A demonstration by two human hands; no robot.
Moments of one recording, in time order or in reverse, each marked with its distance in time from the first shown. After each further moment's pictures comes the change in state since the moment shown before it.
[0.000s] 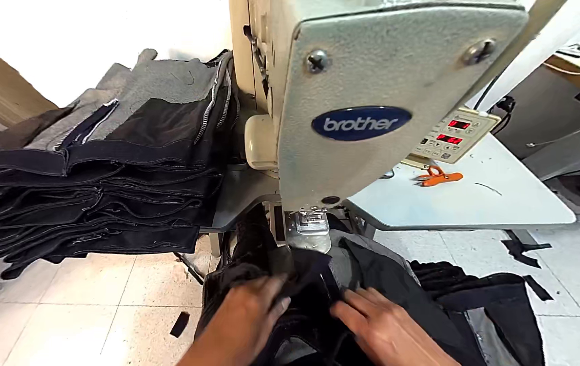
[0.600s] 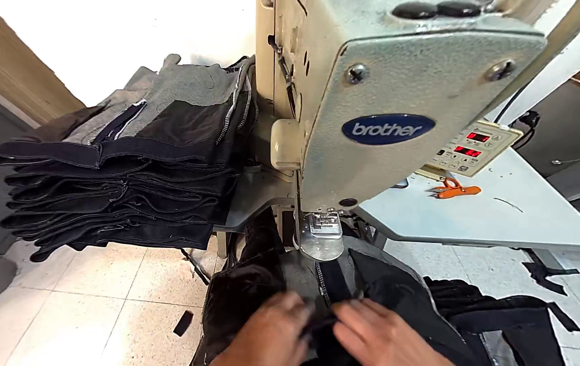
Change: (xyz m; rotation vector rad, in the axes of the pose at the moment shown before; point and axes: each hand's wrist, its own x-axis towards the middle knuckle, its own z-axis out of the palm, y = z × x) left_hand -0.013 0.018 0.009 -0.037 -0.230 -0.012; right_hand 0.010 -0.004 0.005 -0.123 0.114 -0.259
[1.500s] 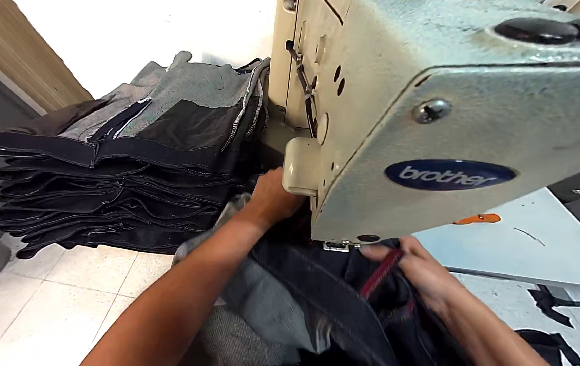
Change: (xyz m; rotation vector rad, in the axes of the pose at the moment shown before) left_hand 0.201 -0.088 -0.084 0.309 0.620 0.135; right_hand 0.063 0.101 -0.027 1.168 0.157 1.187
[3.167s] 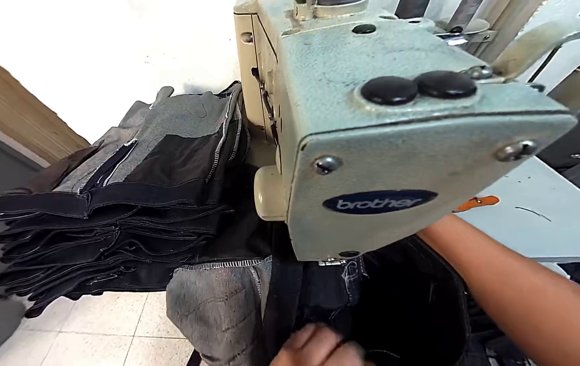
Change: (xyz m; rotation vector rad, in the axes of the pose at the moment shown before) left_hand -0.152 0.133 -0.057 -0.089 -0.048 0.374; right_hand 0.162 -0.020 -0.010 -0.617 0.012 -0.651
